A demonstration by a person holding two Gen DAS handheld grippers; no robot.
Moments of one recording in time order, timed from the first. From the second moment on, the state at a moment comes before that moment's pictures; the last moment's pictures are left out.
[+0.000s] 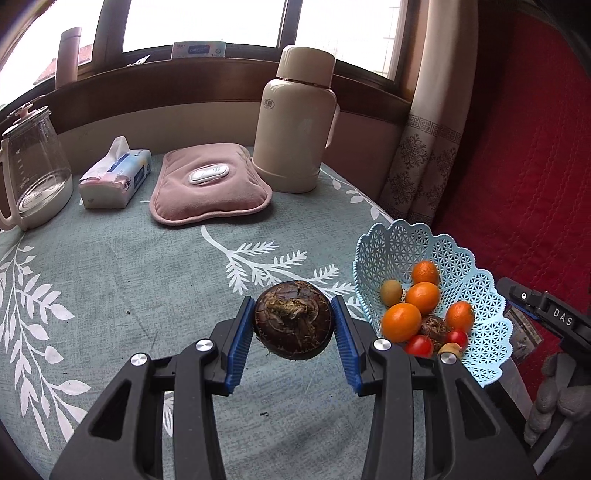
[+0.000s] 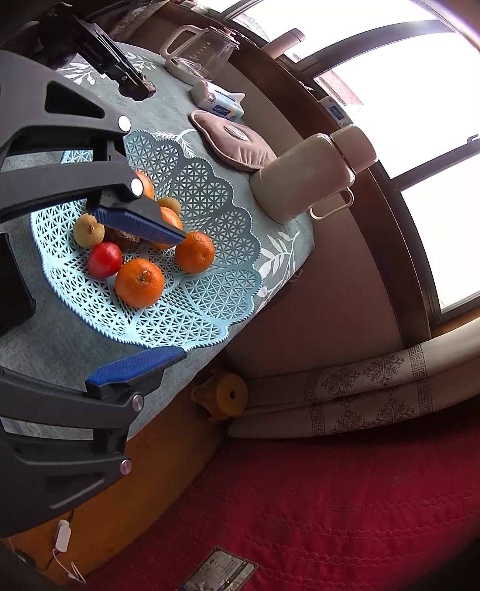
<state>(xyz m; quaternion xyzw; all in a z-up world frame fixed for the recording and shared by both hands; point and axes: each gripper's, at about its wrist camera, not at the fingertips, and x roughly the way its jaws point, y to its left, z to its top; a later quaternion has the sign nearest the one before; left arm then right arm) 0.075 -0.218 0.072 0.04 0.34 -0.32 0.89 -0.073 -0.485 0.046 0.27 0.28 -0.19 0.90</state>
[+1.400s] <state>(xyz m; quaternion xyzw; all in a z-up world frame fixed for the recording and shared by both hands) 0.095 -0.288 0.059 0.10 0.33 -0.31 0.89 -0.070 -0.480 0.041 0.27 0.28 -0.16 0.91</state>
